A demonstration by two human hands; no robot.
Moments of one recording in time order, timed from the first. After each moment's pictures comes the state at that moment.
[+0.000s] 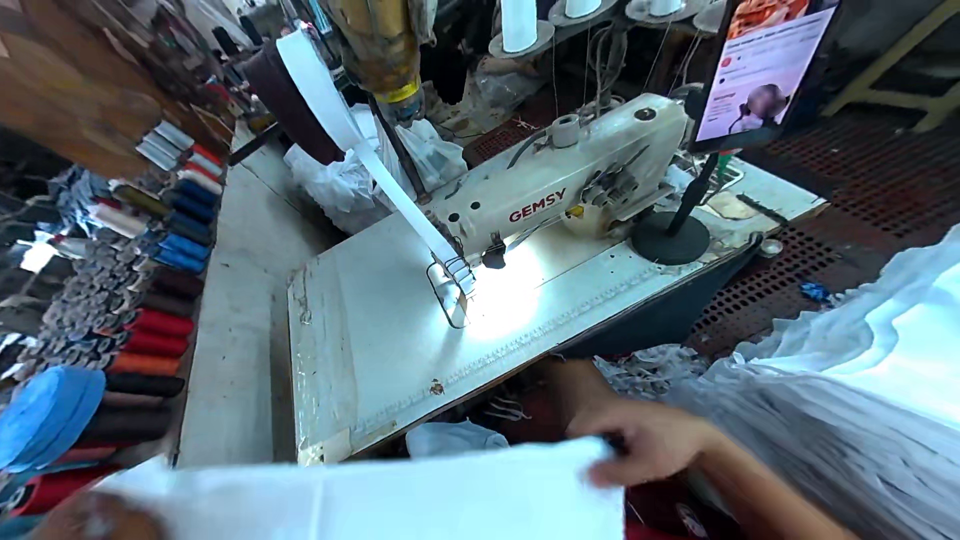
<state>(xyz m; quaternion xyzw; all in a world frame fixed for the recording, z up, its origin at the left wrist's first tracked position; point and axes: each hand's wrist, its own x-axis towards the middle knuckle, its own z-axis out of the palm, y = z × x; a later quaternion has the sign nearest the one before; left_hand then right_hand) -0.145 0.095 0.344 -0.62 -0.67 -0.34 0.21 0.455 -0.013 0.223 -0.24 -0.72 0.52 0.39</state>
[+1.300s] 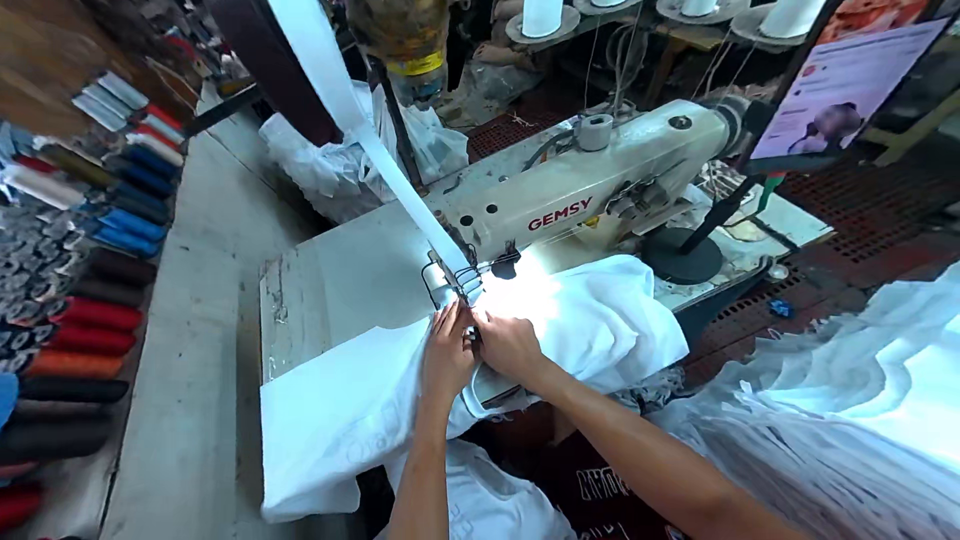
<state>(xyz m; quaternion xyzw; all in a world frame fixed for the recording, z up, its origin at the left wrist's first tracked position) 0.216 0.201 0.162 -0.87 -0.42 -0.21 -0.14 0.359 0.161 0.188 -0.71 -0.69 0.11 0.13</state>
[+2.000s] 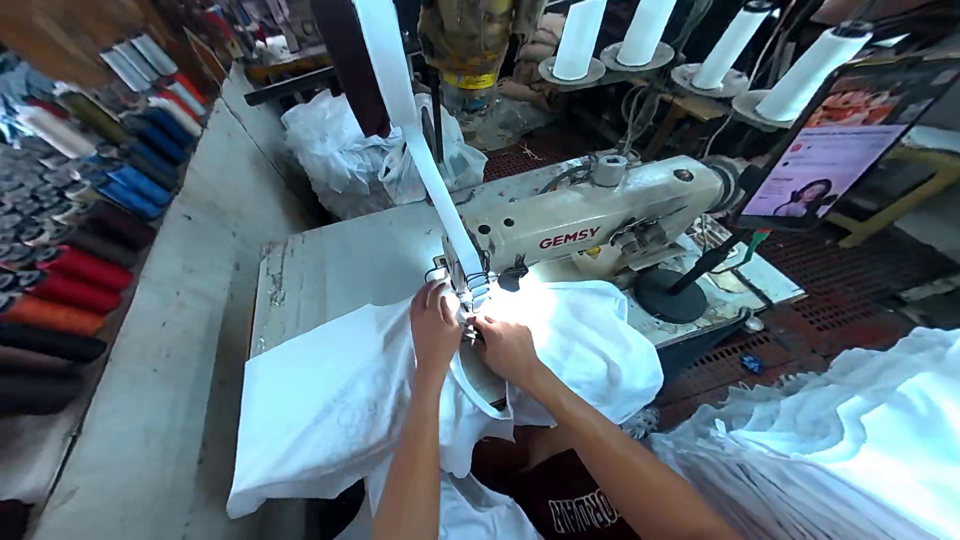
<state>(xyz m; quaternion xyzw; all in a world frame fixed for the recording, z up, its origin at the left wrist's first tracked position) 0.233 0.233 0.186 -0.75 -0.55 -0.34 -0.18 0.373 0.168 0.192 -0.68 -0.70 0.15 0.13</state>
